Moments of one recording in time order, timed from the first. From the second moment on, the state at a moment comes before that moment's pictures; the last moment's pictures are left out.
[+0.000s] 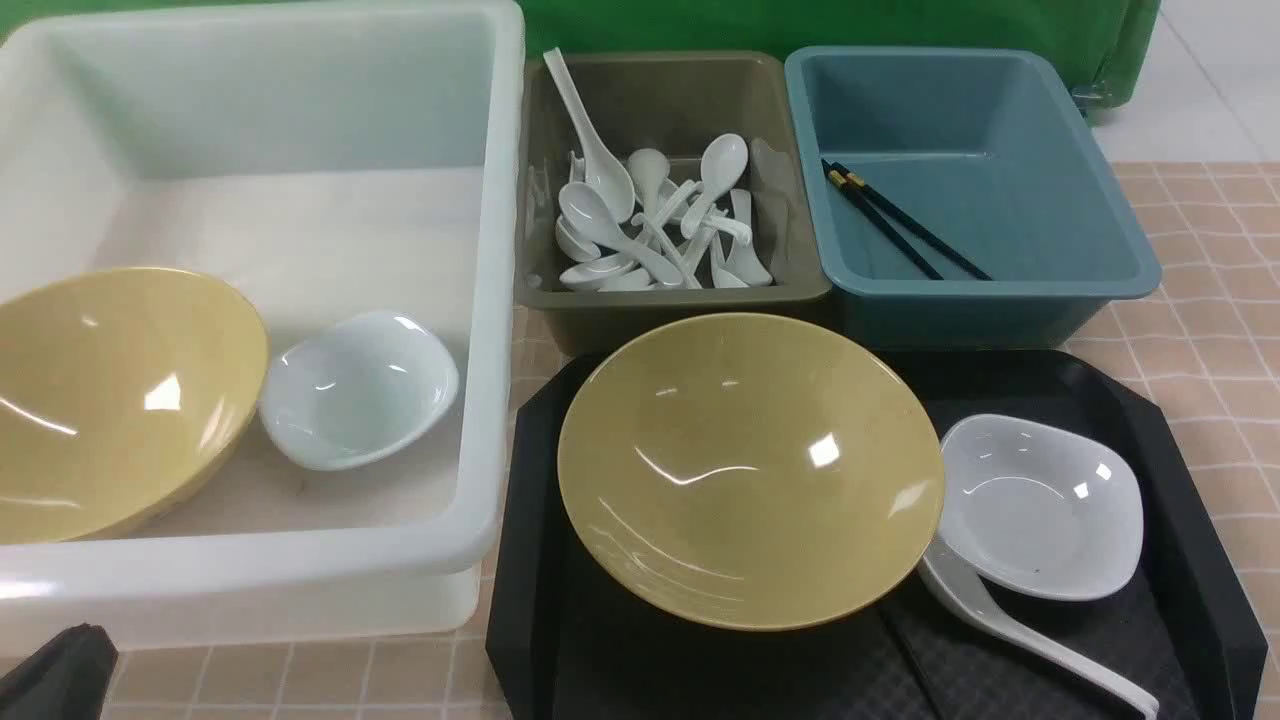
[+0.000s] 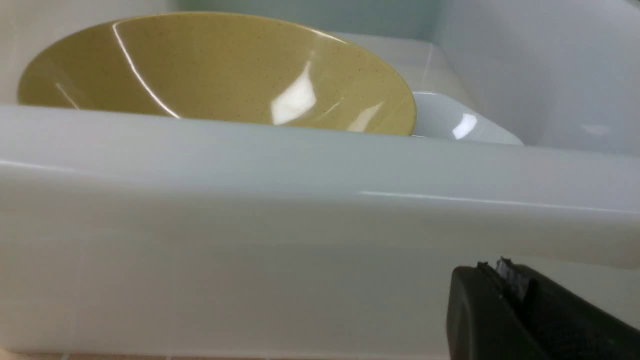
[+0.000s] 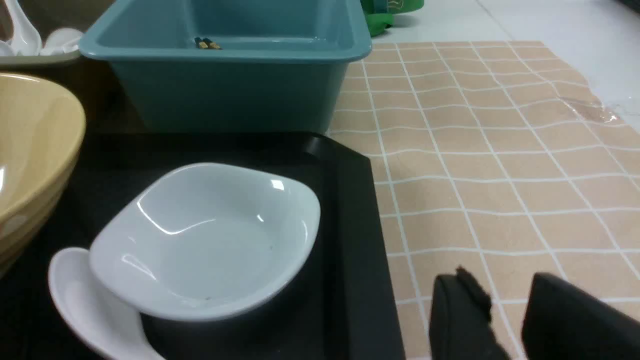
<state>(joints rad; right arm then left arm) -0.05 -0.01 0.03 -0.09 0.32 0.12 0.03 -0.01 0.02 -0.15 0.33 0.03</state>
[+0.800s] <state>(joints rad) -0.05 -0.01 0.03 -0.09 0.32 0.12 0.03 -0.01 0.02 -0.09 0.32 0.08</state>
